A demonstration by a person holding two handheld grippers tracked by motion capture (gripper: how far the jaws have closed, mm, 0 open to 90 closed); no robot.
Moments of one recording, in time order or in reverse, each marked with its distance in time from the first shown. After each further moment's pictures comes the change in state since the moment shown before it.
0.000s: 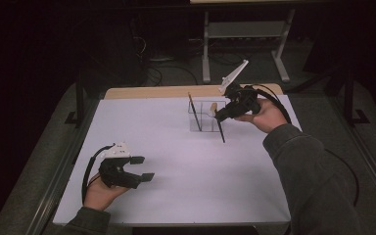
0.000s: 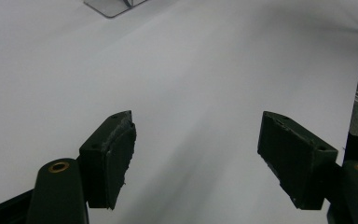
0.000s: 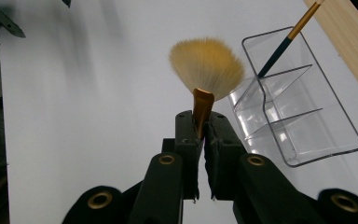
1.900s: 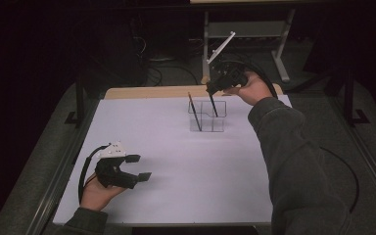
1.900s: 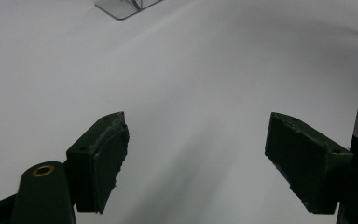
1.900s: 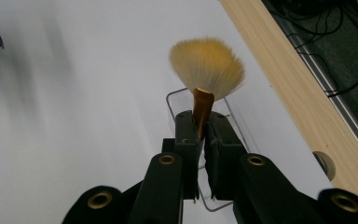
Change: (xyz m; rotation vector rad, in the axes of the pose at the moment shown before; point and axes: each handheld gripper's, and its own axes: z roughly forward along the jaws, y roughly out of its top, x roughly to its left) left arm 0.004 -0.003 -0.006 -0.021 0.018 0.002; right arm -0.047 0.057 -0.004 0.003 -0.104 0.041
